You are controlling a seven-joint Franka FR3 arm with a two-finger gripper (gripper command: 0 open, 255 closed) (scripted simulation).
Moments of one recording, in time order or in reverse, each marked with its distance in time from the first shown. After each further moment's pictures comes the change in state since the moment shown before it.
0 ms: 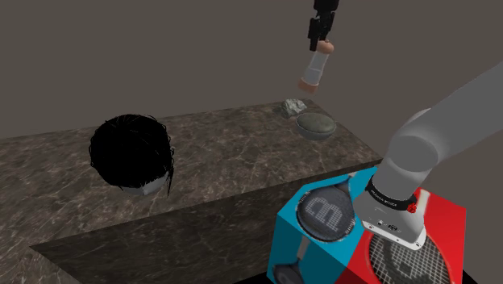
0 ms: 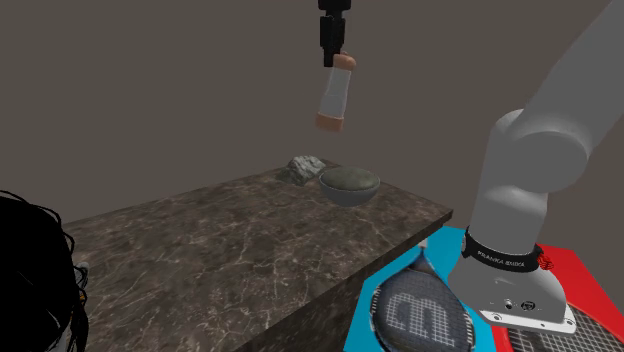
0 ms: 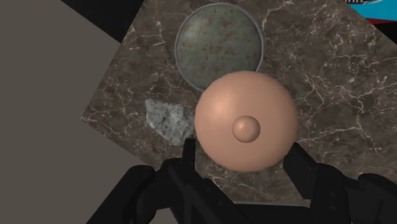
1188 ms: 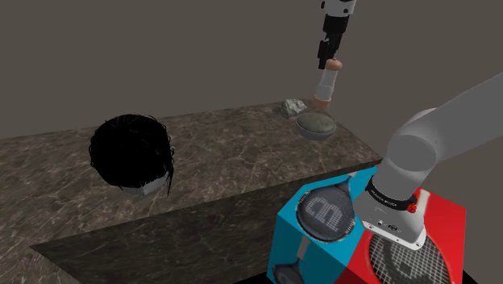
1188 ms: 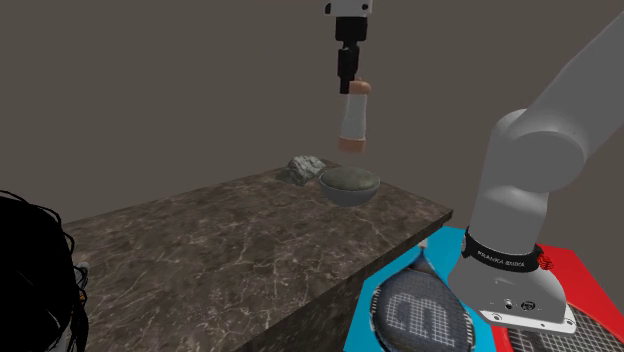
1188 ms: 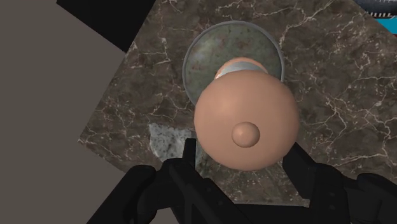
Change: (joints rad) arm -0.031 -0.096 -0.060 -0.234 -0.039 0.146 -0.053
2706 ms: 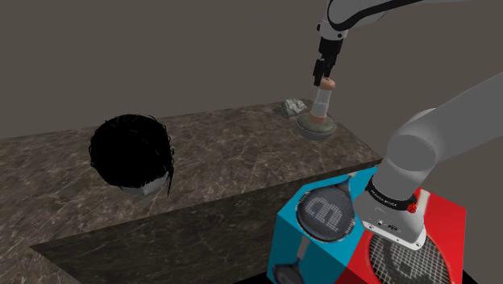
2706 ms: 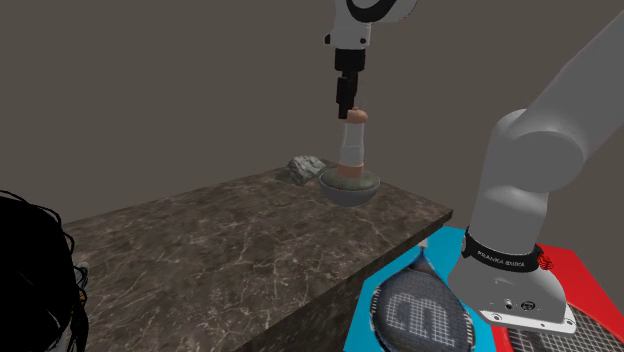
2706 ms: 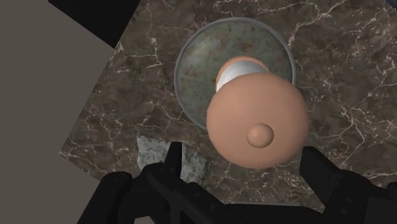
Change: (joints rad) arm -0.006 0.006 -0.014 -0.167 -0.015 0.173 0.015
